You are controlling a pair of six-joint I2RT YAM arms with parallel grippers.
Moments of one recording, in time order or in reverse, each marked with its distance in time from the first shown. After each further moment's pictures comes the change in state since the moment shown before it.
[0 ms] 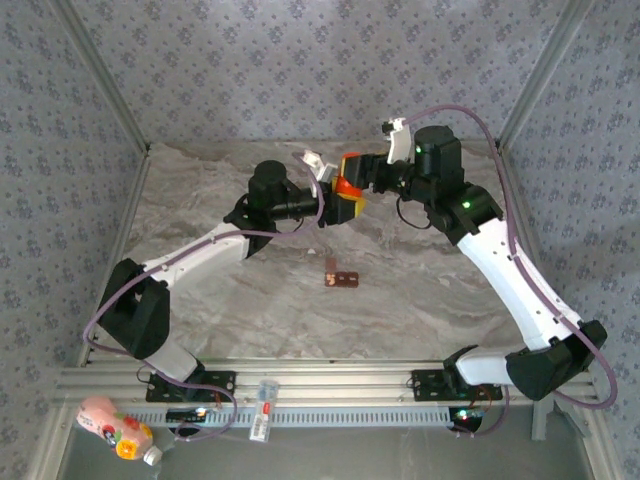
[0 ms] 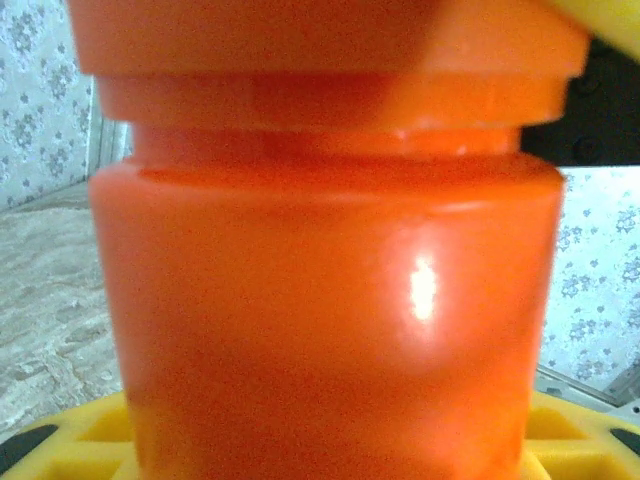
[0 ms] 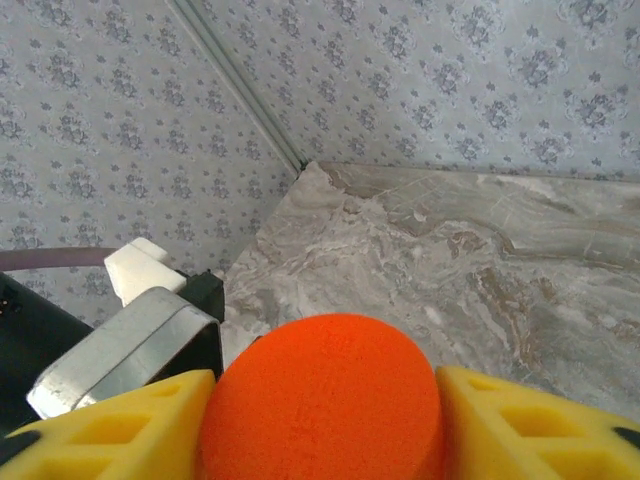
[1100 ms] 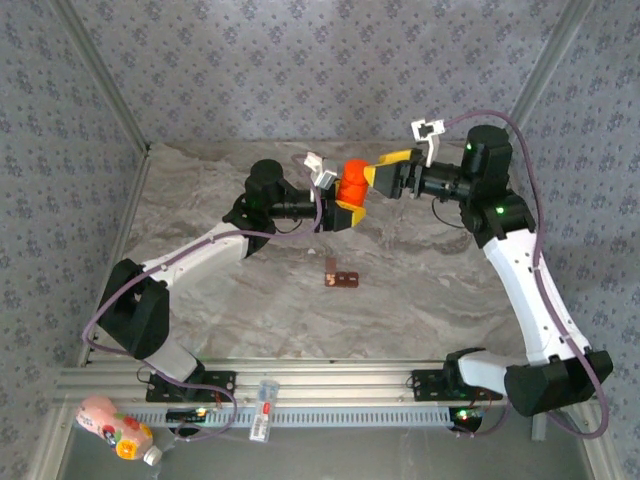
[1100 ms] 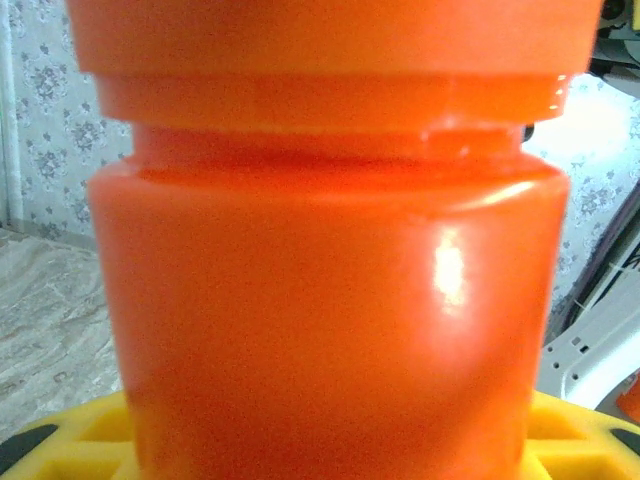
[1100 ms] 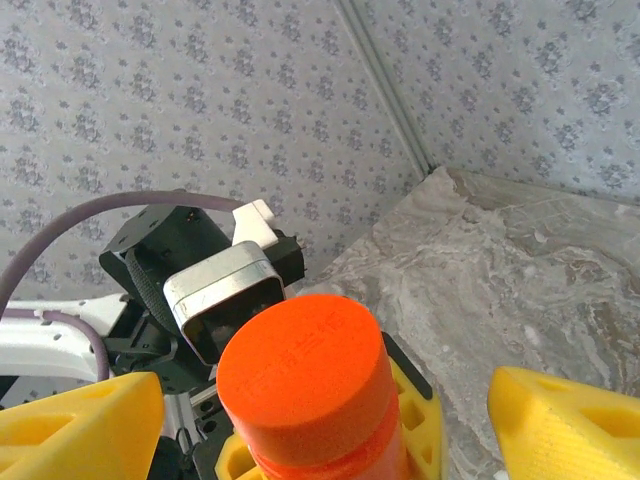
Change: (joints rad) left arm 0.003 -0.001 0.000 0.053 0.210 0.026; right arm -0.256 -0.086 -0.089 0.108 -0.576 -0.075
